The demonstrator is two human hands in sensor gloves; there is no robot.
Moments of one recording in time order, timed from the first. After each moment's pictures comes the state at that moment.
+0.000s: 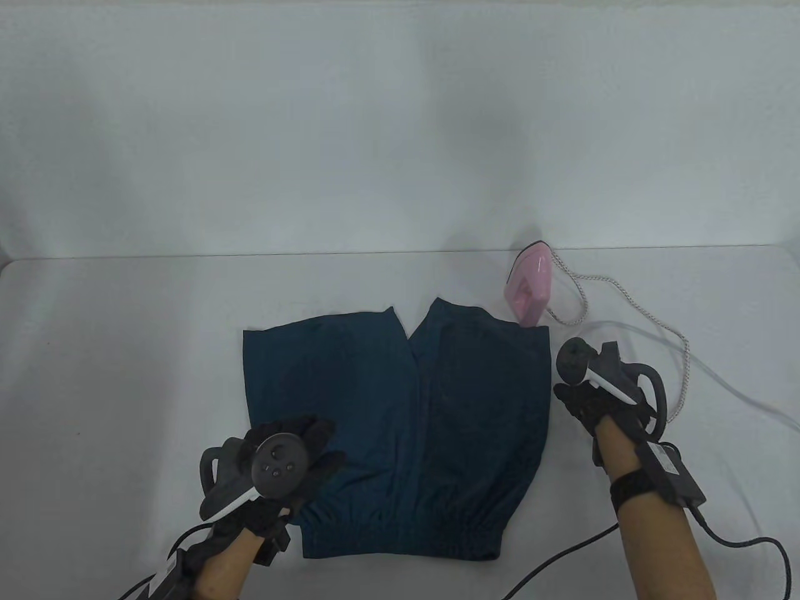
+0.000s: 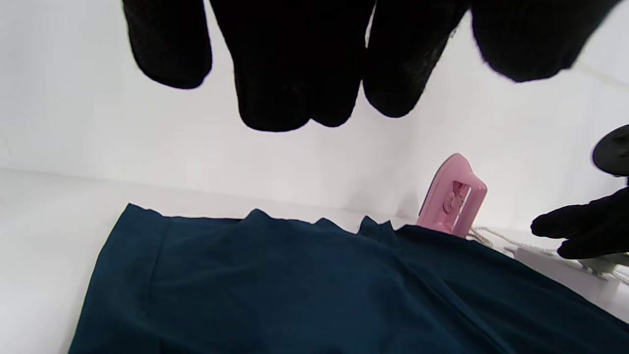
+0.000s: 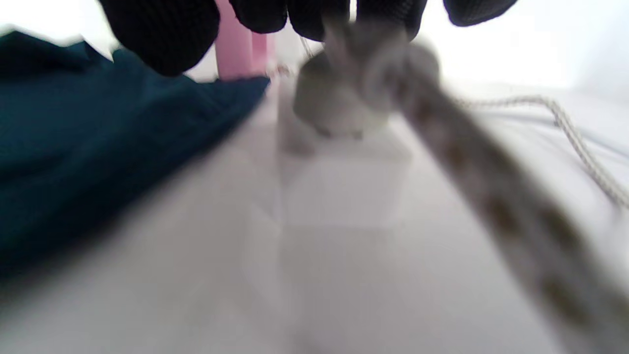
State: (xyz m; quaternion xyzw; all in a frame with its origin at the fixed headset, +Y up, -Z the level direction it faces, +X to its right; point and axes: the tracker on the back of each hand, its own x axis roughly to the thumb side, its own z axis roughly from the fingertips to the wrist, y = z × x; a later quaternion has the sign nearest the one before) left_hand -0.192 -0.655 -0.293 0.03 -0.15 0.10 0.98; right_hand 0.259 -0.701 -0.428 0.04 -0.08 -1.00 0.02
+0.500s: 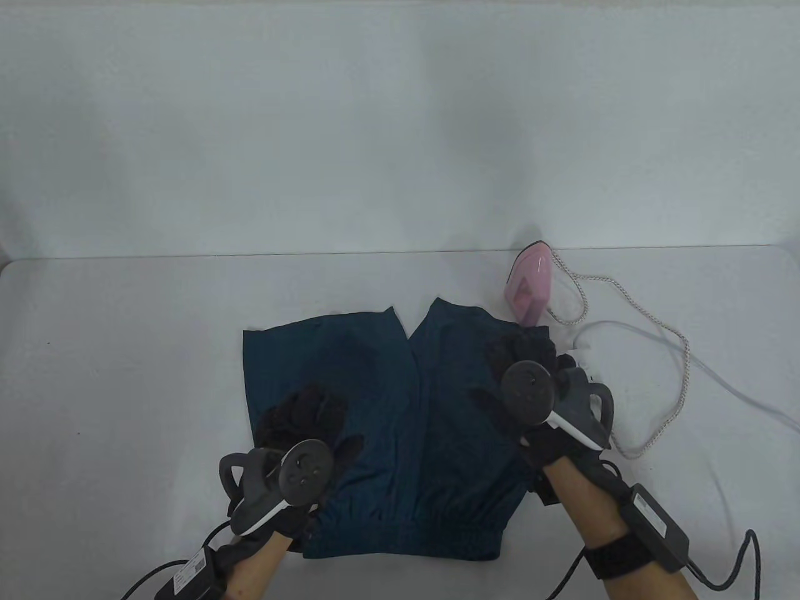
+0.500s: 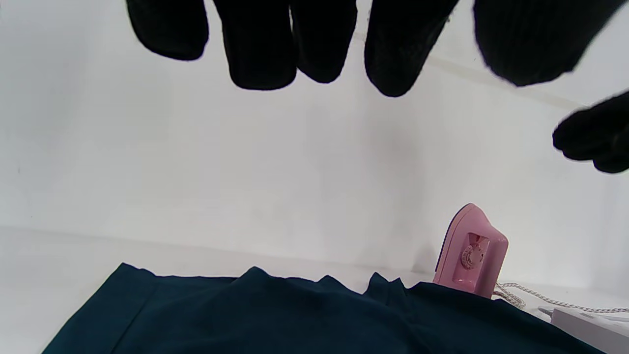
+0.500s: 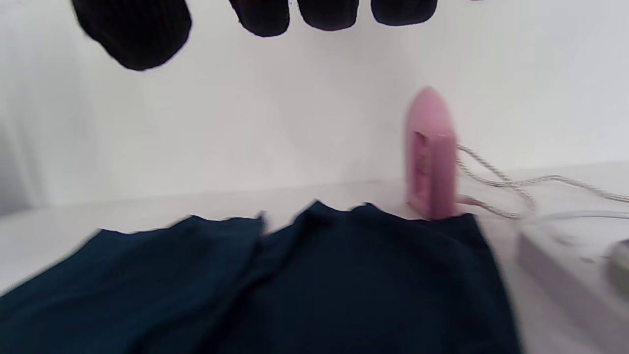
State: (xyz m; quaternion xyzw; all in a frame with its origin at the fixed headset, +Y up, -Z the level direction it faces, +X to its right) left_hand -0.163 -0.648 -0.283 0.12 -0.11 0.09 0.98; right_hand 0.137 -0.607 -0.330 -0.10 0.04 -0.99 -0.11
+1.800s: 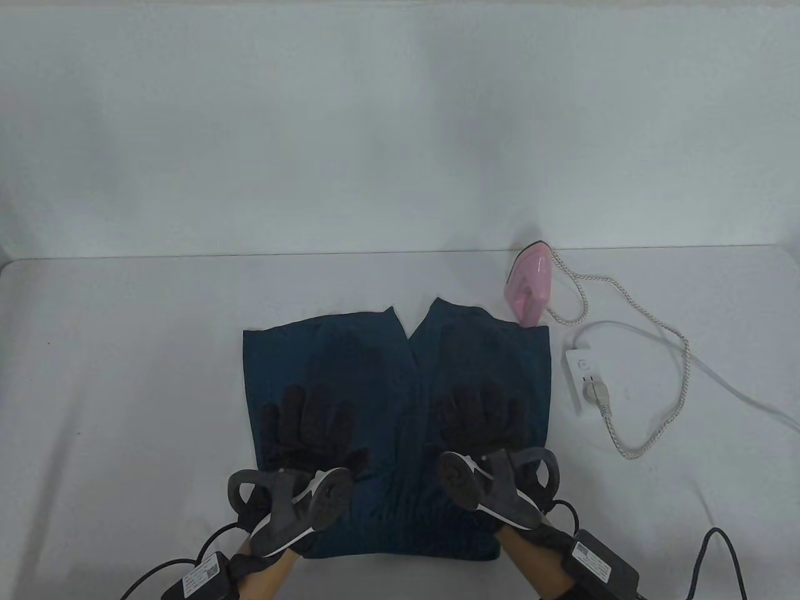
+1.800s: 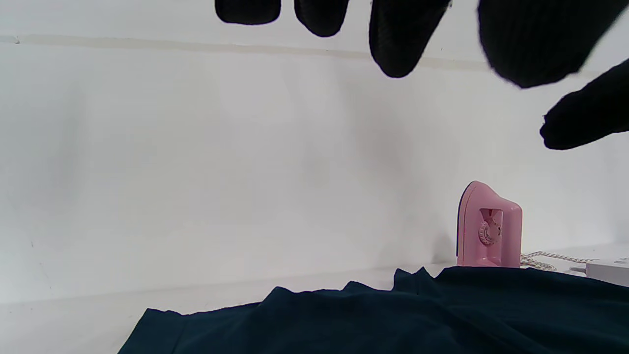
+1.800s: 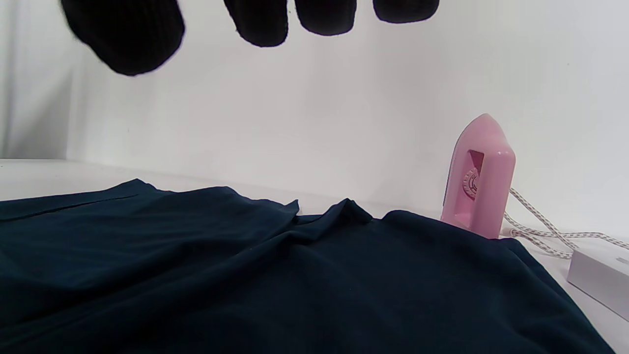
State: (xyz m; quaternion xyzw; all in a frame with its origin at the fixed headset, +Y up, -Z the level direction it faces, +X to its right) left_hand -0.149 -0.664 -0.270 0.16 -0.11 -0.01 0.98; right_hand 0.083 -0.675 -0.290 -0.13 0.13 -0.98 0.01
